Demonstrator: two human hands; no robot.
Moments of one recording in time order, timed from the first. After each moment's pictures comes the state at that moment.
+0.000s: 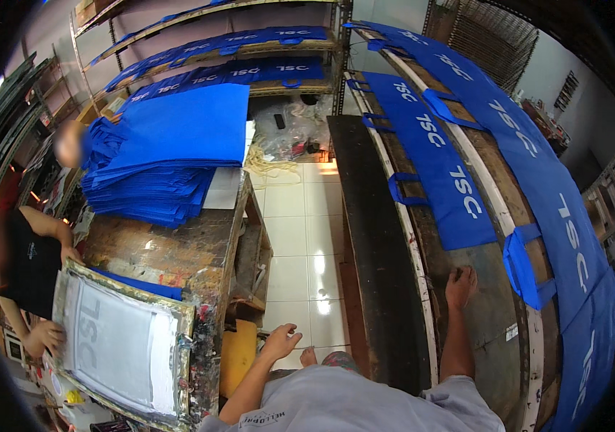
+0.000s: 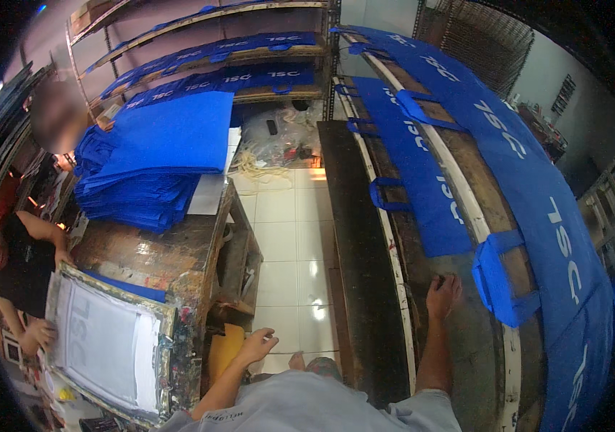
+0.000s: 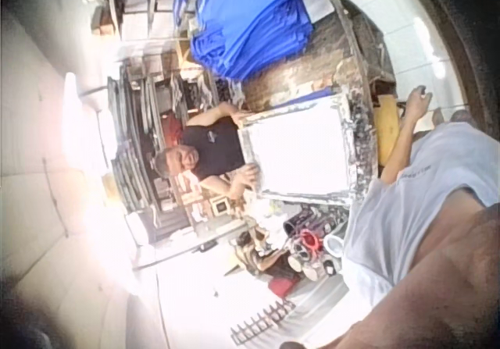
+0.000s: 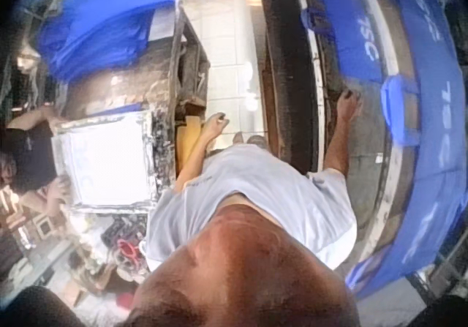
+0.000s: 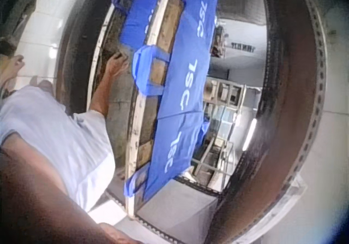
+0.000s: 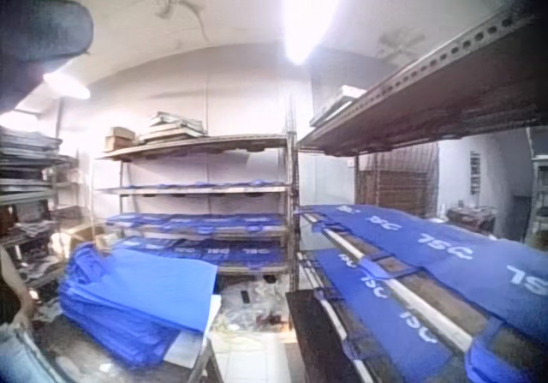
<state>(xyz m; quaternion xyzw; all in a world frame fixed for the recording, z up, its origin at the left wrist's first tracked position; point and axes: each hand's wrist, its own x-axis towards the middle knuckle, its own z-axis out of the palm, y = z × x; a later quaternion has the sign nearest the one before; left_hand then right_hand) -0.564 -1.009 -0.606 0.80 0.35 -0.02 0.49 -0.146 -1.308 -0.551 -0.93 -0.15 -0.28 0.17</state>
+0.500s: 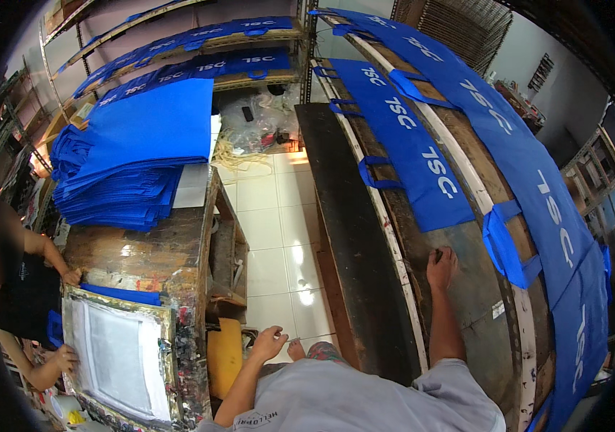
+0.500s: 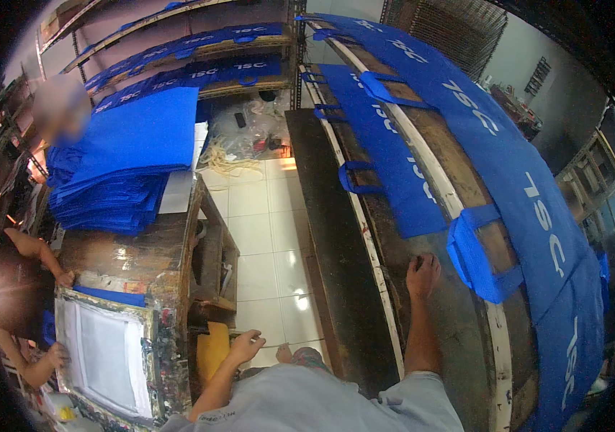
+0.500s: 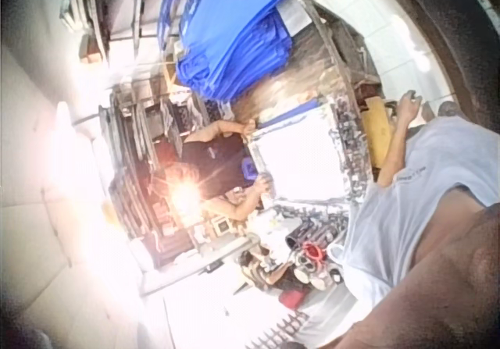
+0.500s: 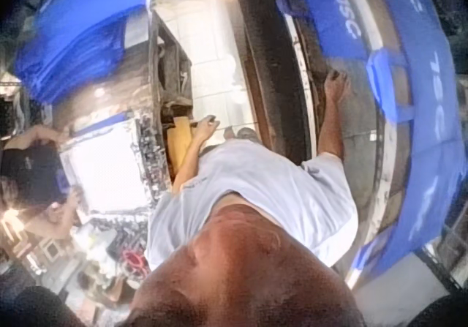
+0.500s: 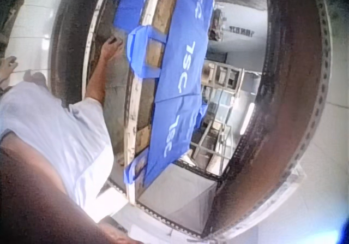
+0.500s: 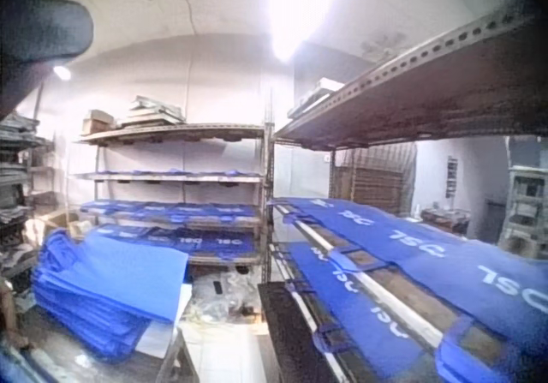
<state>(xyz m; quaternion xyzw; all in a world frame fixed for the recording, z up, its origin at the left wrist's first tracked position) -0.571 -1.025 -0.636 0.79 0.35 -0.05 0.50 -0.147 -1.310 -0.550 -0.95 -0.14 -0.23 0.17</state>
